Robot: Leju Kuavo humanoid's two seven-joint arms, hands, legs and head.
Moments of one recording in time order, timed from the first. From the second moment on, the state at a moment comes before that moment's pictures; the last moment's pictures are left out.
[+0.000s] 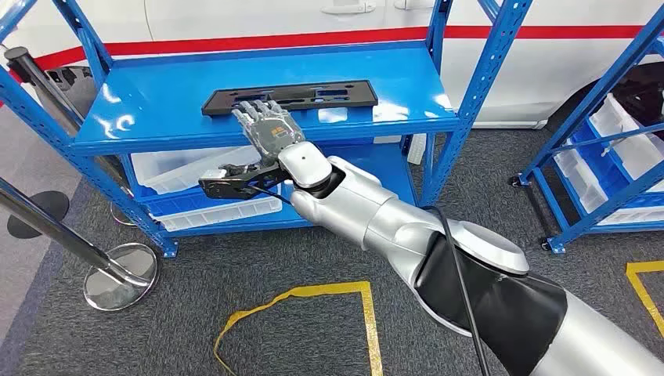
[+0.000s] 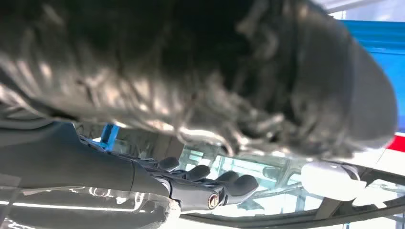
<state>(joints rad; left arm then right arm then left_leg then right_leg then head) -0.09 0.19 -0.66 -0.17 1.26 0.29 -0.03 -1.13 0.12 1.14 -0.32 0.84 0.05 0.07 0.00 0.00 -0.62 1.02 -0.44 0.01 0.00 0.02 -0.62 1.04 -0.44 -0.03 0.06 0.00</state>
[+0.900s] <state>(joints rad) -0.09 0.18 -0.66 -0.17 1.26 0.32 -0.05 -1.11 0.09 1.11 -0.33 0.86 0.05 0.07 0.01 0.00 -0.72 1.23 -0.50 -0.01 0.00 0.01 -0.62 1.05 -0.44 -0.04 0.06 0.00</state>
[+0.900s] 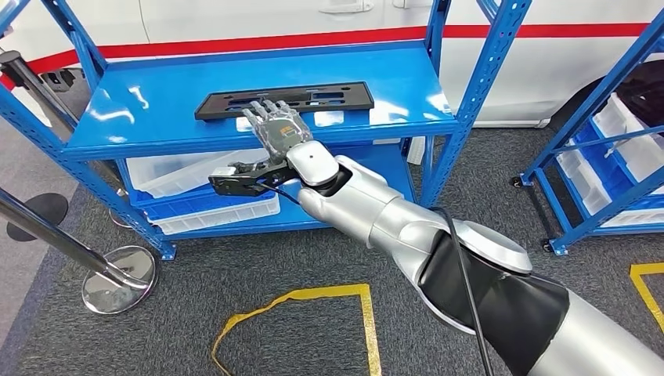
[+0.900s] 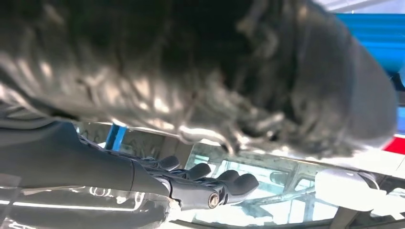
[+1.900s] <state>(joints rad) -0.09 0.18 -0.66 -0.17 1.26 0.35 -0.06 -1.10 0.07 1.08 -0.33 0.88 0.06 0.08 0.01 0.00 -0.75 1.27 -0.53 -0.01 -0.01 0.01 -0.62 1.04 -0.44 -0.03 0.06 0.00</state>
